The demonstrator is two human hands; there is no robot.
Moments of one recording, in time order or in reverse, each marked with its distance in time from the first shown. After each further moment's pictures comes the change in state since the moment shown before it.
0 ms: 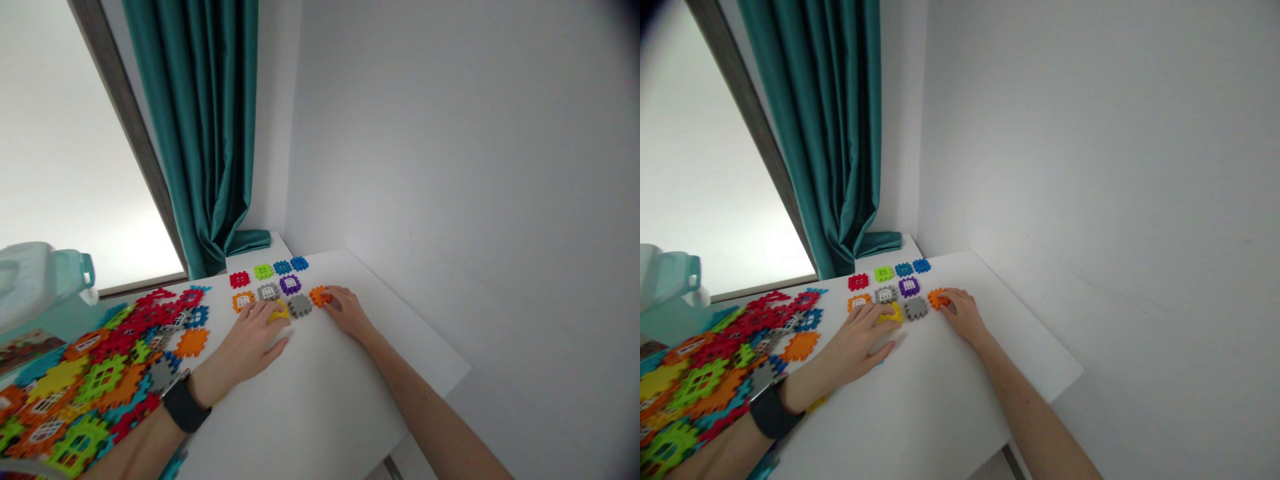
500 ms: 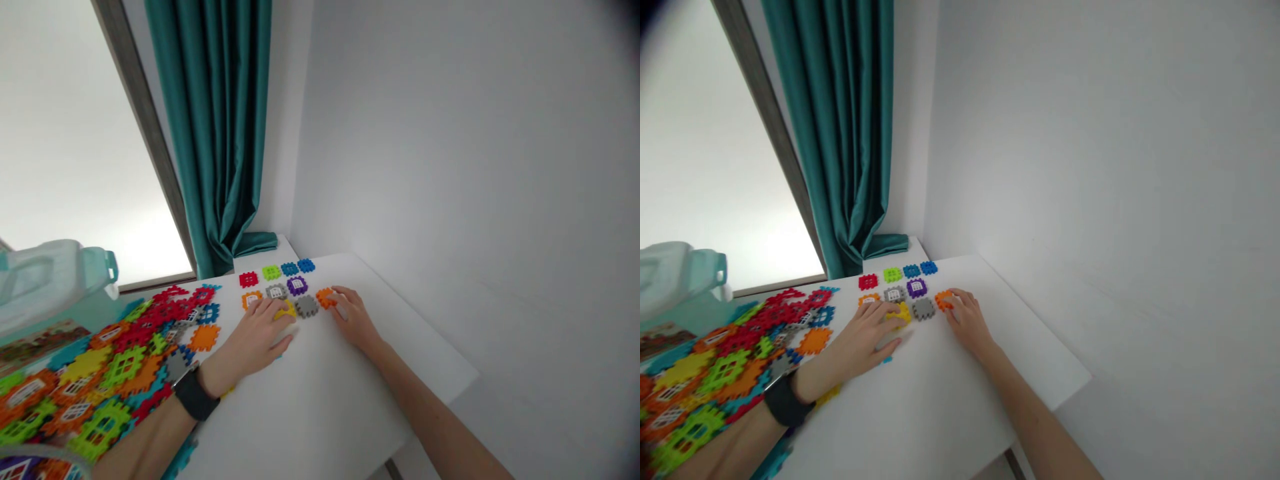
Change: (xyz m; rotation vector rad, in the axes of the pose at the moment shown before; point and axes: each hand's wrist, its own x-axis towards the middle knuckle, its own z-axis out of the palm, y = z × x) left_hand 0.001 0.001 -0.011 -0.016 0.011 -0.002; right_hand -0.007 -0.025 -0.010 -0.023 0.095 -0.108
